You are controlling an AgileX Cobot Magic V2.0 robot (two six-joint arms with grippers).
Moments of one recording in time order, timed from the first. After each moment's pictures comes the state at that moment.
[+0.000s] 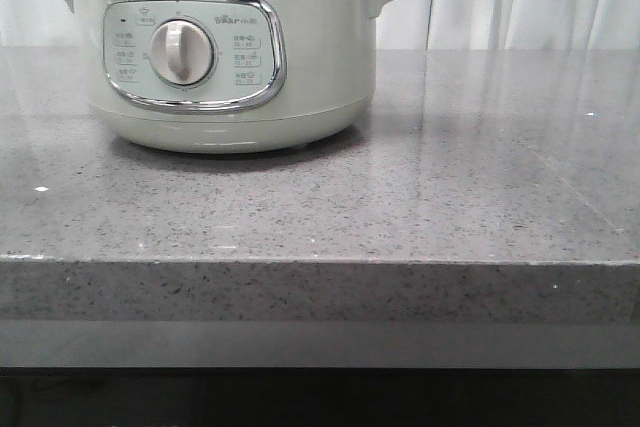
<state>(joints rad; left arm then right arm) -0.32 1.17 -1.37 0.16 1.12 -0.16 0.54 2.08 -2.18 0.25 1.06 -0.20</state>
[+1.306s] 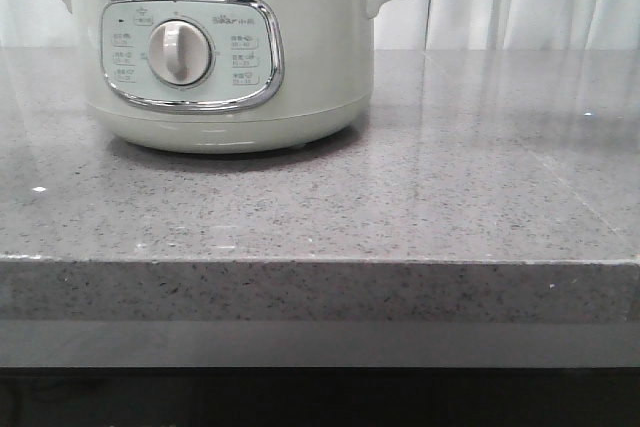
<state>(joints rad) -0.32 1.17 -1.43 0.16 1.12 -0.16 0.18 1.39 -1.37 0.23 0.69 -0.19</state>
